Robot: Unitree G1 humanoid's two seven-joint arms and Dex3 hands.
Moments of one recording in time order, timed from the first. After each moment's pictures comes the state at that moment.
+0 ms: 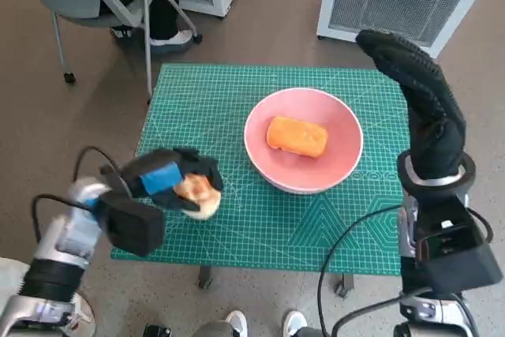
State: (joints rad) left arm -0.46 0.66 -0.16 0.31 0.25 -0.47 -0.61; right arm -0.63 -0.23 -0.08 0.31 0.04 -0.88 0.18
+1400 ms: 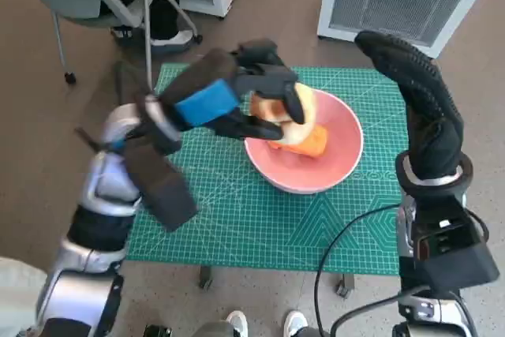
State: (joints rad) left arm -0.89 0.36 -0.21 0.37 0.19 -0.45 -0.50; right arm -0.63 -0.23 -0.09 0.32 0.03 -0.88 0.18
